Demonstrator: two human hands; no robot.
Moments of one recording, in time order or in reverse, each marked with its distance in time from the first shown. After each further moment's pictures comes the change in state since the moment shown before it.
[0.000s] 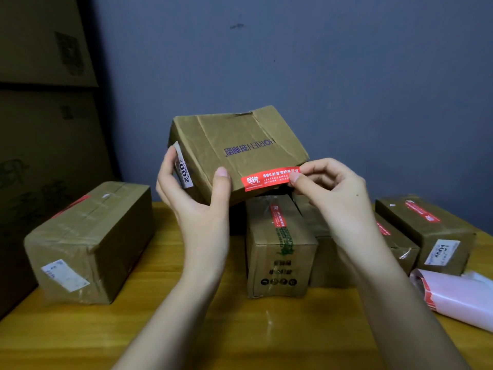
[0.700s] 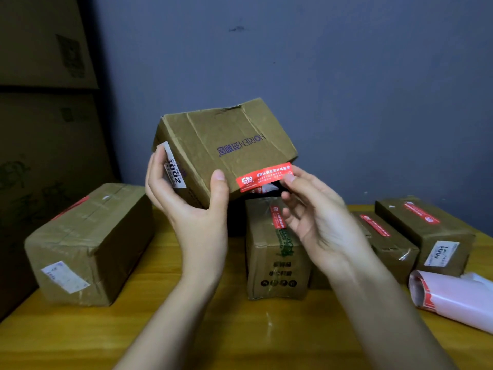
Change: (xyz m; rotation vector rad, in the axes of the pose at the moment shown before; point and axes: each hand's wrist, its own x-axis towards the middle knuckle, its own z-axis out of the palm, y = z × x) left_hand 0.005 -0.012 -0.003 0.037 0.077 0.157; right_hand -0.008 0.001 0.018 0.586 -0.078 0.416
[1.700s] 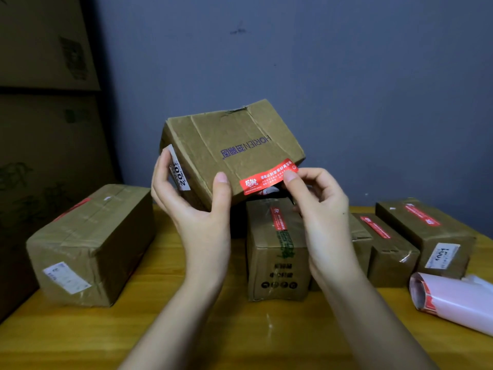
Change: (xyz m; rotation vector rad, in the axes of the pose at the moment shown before) left_hand -0.004 0.003 0.002 -0.041 -0.012 -0.048; right_hand -0.002 0.012 0.001 -0.340 0.104 -0.463
